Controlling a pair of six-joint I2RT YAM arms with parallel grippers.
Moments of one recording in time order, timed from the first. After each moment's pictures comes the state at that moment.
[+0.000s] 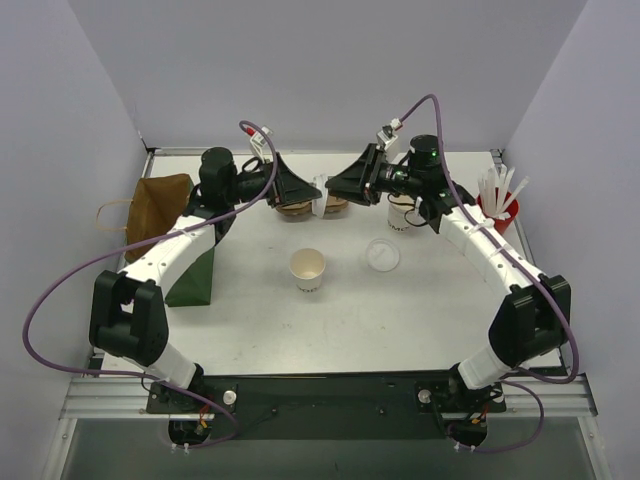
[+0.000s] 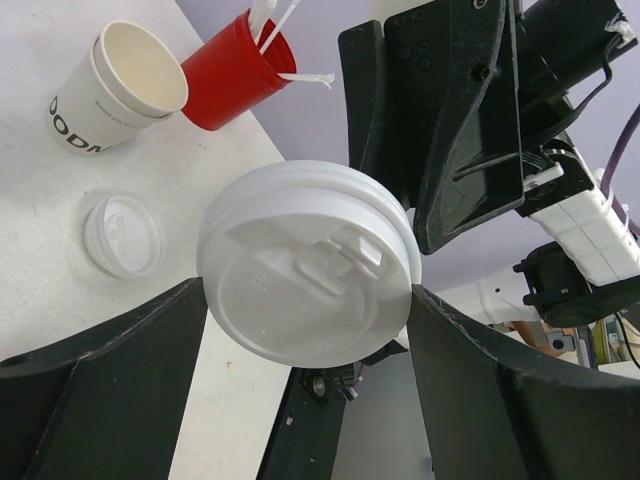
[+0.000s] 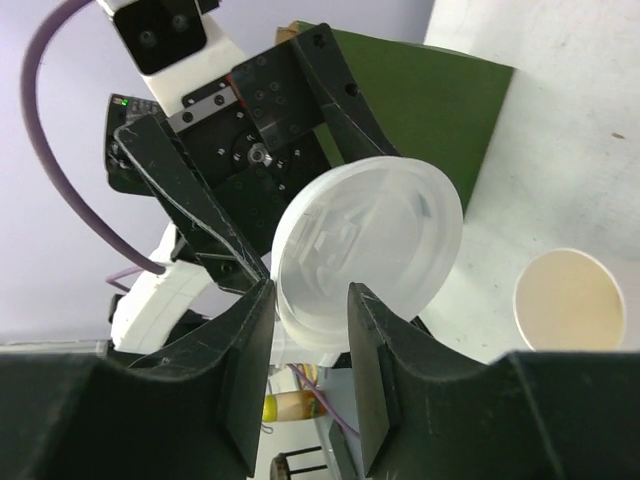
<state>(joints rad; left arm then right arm) -0.32 1.57 1.19 0.34 0.93 -0.94 0.37 1.56 1.33 0.01 -0.82 1.10</state>
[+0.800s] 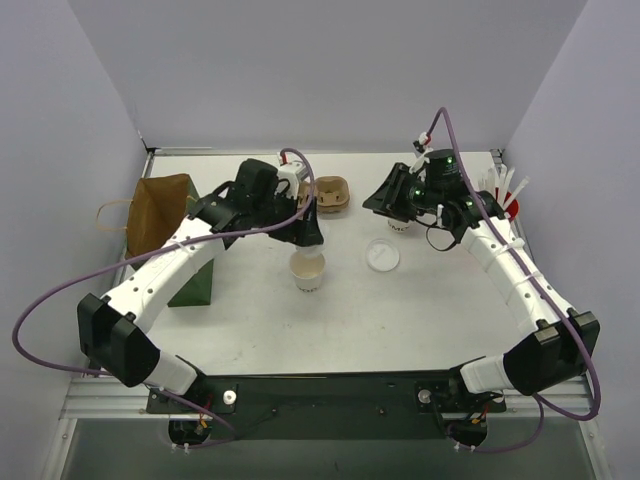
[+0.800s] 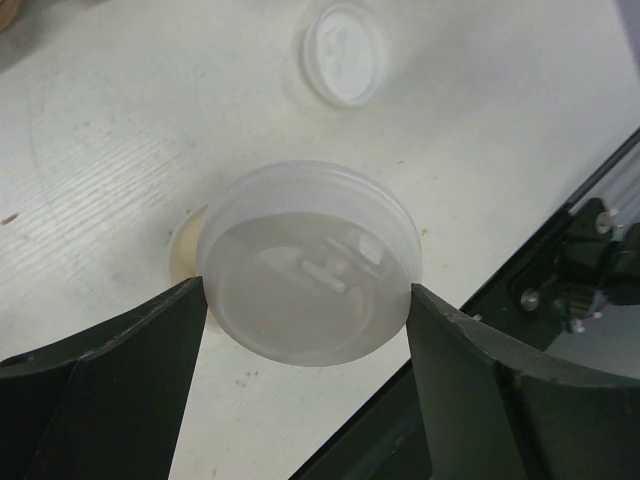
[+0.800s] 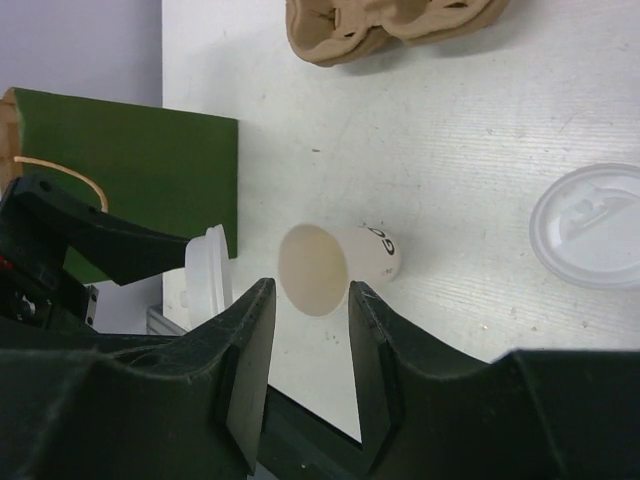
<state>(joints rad) -0.56 1.47 1.43 -0.64 0.36 -0.30 0.34 1.38 1.33 -0.54 -0.34 0.68</state>
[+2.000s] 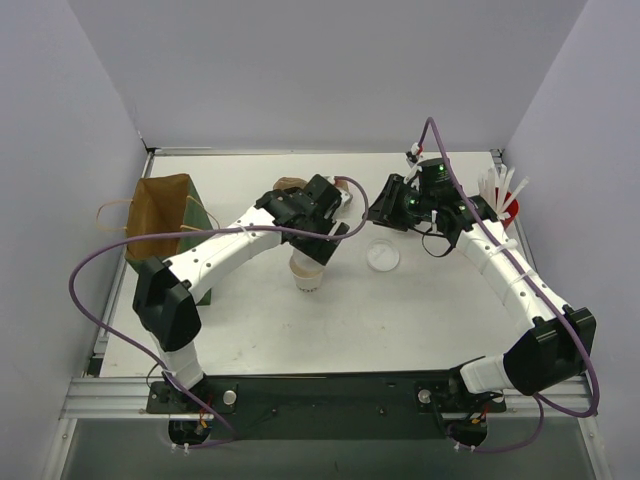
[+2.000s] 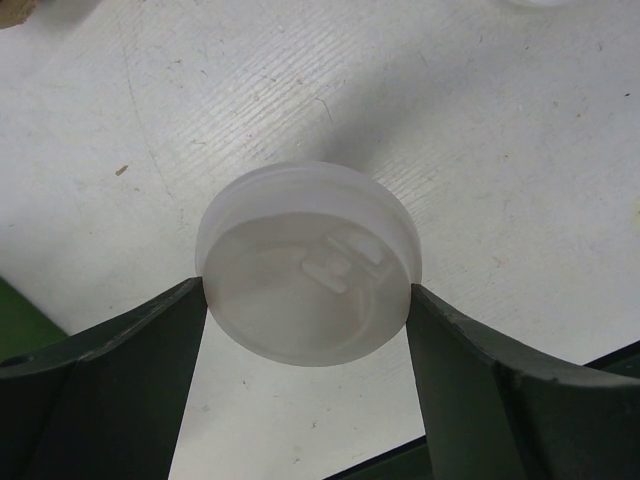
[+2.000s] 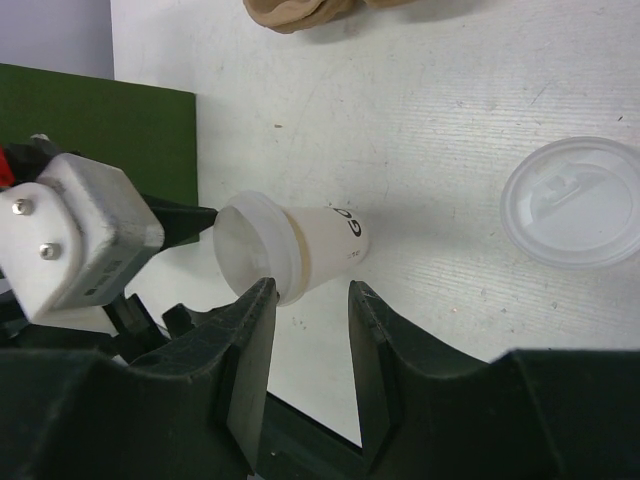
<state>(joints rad) -0.79 1.76 1.64 -0.94 -0.14 -0.15 0.35 1.39 1.27 -0.56 -0.30 0.62</state>
